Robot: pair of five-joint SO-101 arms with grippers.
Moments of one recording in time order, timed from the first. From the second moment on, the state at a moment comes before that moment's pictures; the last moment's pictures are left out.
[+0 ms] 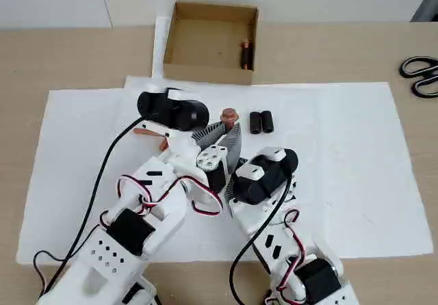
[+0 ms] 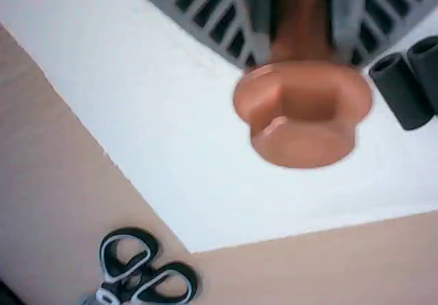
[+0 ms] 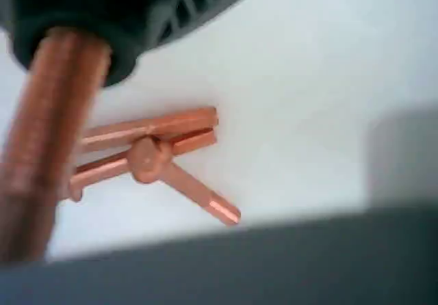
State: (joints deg) left arm 33.1 -55.9 55.9 30.6 26.8; right arm -32.5 -103.2 84.7 44.7 -2.0
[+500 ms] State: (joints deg) left arm 33.4 -56.3 55.8 35.2 26.9; right arm -32.5 -103.1 84.7 44.7 -2.0
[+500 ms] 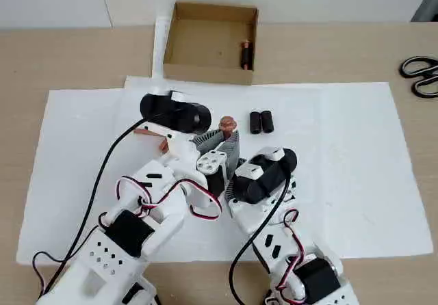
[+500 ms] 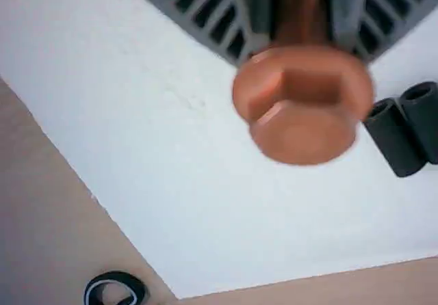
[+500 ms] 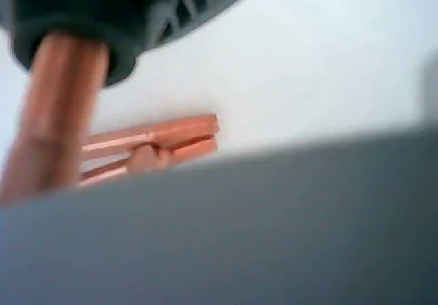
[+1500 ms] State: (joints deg) left arm 35.3 -56.5 55.3 40.9 25.7; right arm -32.5 -103.1 84.7 44.7 -2.0
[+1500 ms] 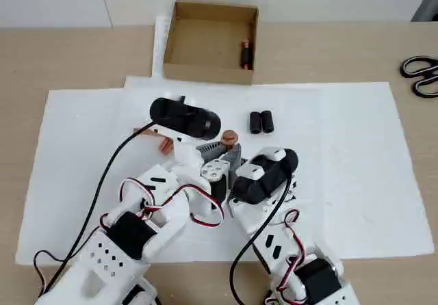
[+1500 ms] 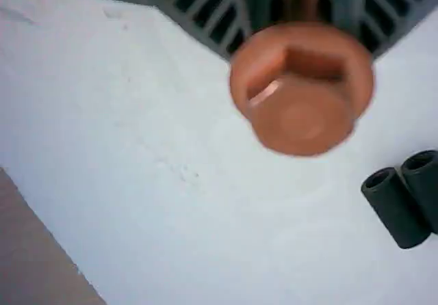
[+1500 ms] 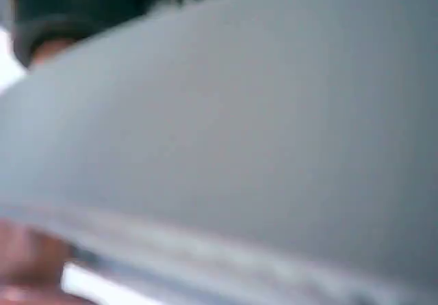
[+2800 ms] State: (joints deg) left arm 29.0 -56.7 48.5 60.2 24.1; right arm -32.5 -103.1 84.7 44.7 -2.1
